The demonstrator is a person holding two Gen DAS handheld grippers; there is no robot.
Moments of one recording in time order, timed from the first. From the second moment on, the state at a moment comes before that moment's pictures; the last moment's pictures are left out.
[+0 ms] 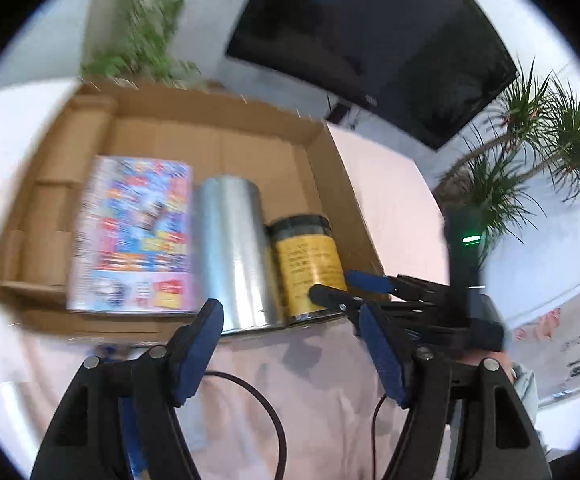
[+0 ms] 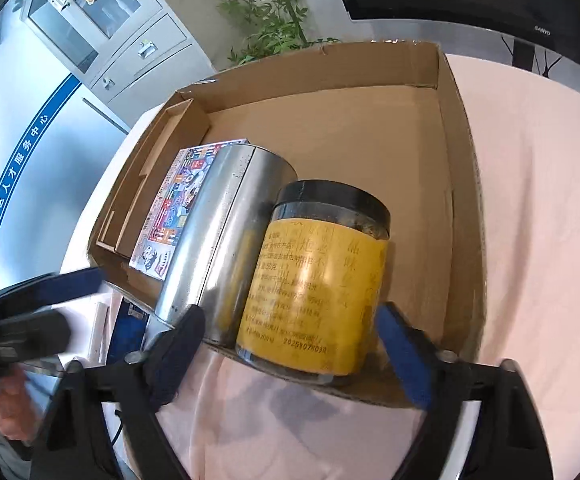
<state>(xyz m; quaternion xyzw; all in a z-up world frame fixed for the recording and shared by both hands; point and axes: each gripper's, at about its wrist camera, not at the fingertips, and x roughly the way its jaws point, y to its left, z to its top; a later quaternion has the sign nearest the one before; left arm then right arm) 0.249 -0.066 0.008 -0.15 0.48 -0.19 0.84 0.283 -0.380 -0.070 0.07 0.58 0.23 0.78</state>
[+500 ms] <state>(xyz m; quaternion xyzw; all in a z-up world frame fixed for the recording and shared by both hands) 0.138 -0.037 -0.003 -0.05 0.37 -0.07 0.92 0.159 -0.492 -0.058 0.07 0.53 0.10 0.84</state>
